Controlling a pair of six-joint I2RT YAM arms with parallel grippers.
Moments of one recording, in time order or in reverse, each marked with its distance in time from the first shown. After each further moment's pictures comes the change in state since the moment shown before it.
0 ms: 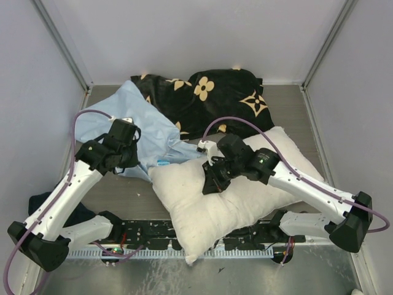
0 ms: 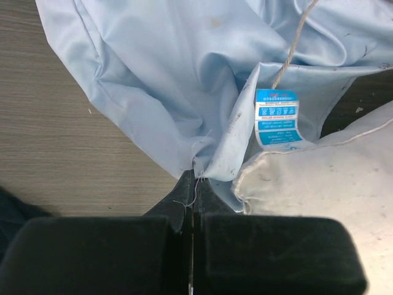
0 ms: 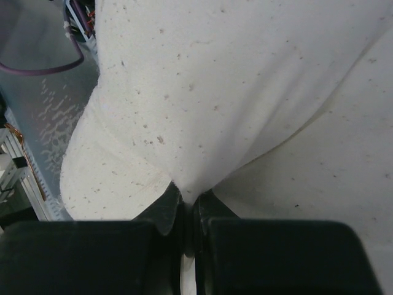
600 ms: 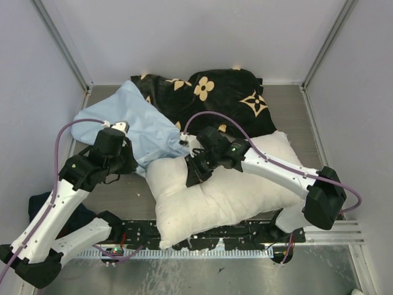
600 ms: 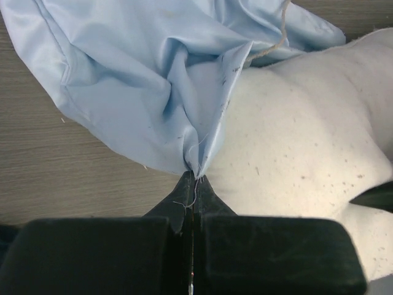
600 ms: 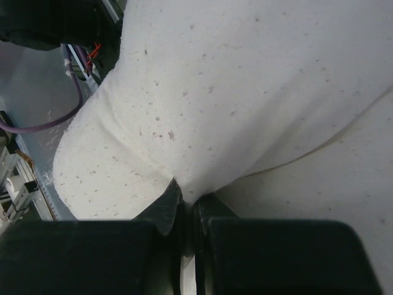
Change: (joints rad) left arm -0.025 -0.173 -0.033 0.027 0.085 0.022; right arm 0.010 0.275 0.082 0.154 -0.031 0.037
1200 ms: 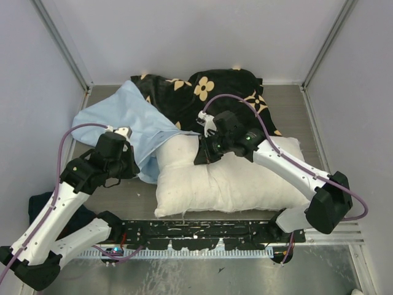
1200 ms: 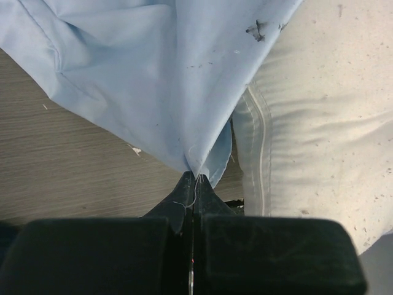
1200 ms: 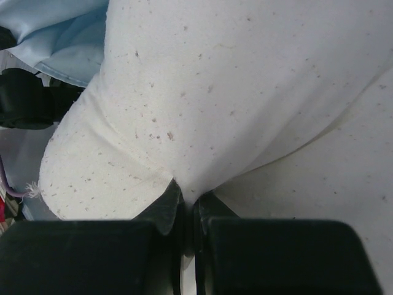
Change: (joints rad) left arm -0.008 -0.034 -0.051 -0.014 0.067 0.004; right arm -0.185 -0.040 0.048 0.028 0.082 0.059
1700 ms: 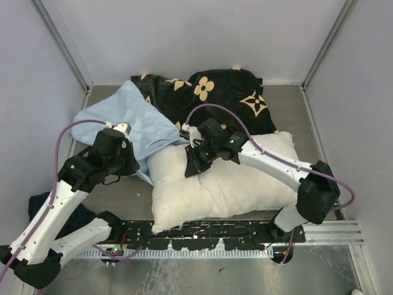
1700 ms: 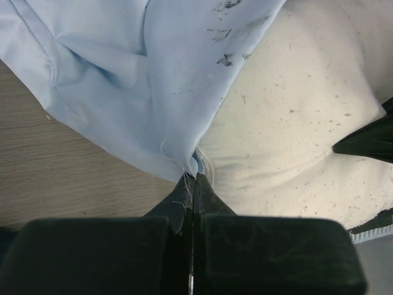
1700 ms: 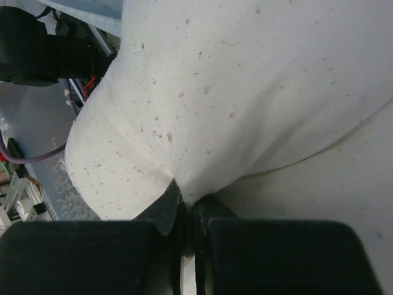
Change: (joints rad) left arm 0.000 0.021 0.050 -0.004 -0.010 0.004; right arm 0.116 0.122 0.018 0.005 -0.079 -0.035
